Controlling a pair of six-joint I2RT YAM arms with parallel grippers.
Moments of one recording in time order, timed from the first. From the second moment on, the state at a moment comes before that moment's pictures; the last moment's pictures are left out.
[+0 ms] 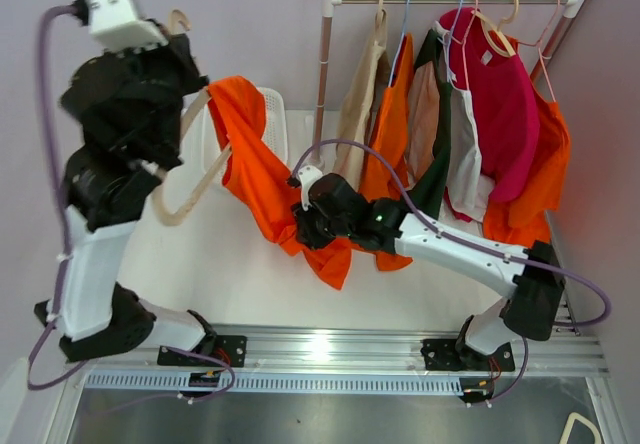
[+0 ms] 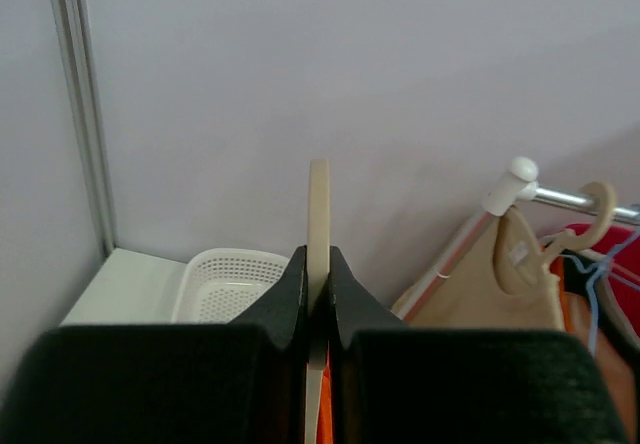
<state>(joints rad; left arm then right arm) -0.71 1.39 2.25 -0.61 -0.81 -0.05 1.05 1.53 1.36 -0.50 0.01 0.30</state>
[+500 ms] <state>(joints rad) -0.71 1.17 1.99 -0.77 -0.69 -0.24 1.00 1.41 1.32 -0.20 -0.17 0.30</state>
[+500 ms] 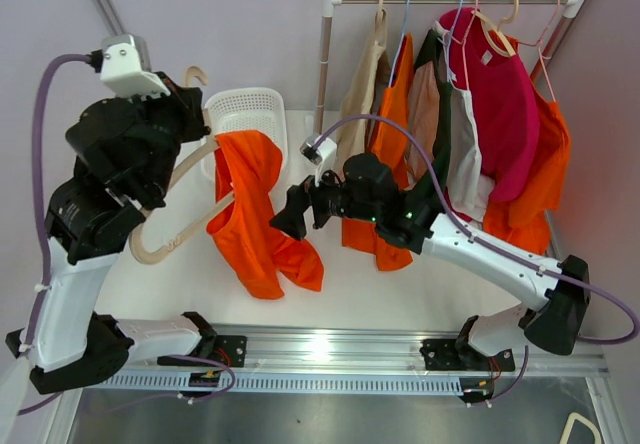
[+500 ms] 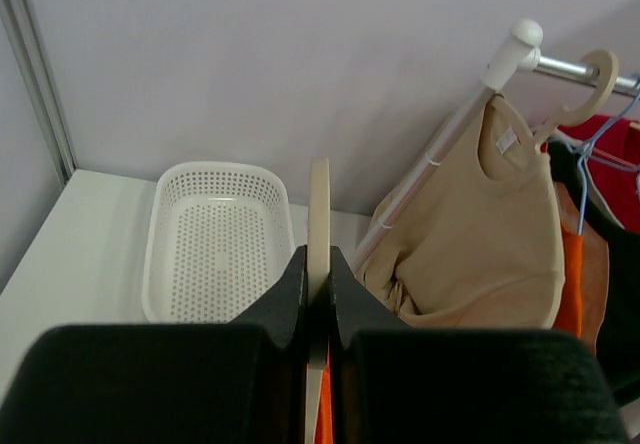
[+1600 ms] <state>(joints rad) -0.71 1.10 1.95 -0.83 -0.60 -0.31 0.94 1.67 1.46 -0.03 -0.38 0.39</state>
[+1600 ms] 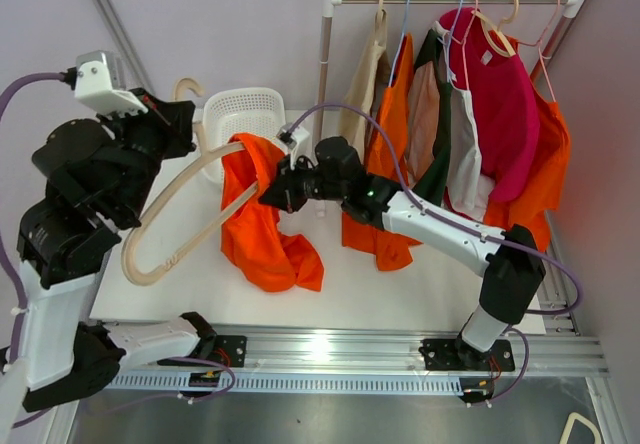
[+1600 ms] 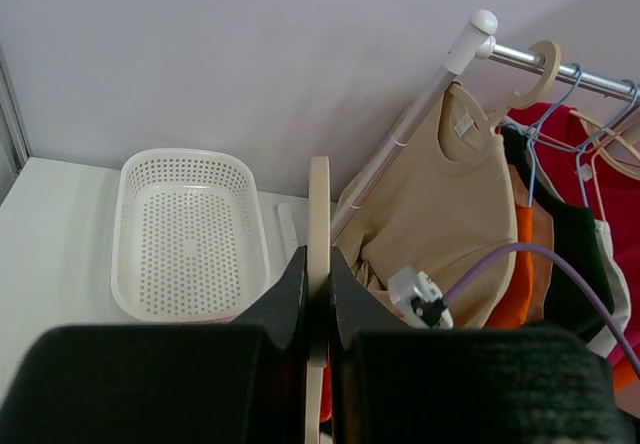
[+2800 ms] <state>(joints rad) -0.71 0.89 1.87 -0.90 -0.41 -0.40 0.89 2.06 1.91 -0.33 -0.24 0.32</state>
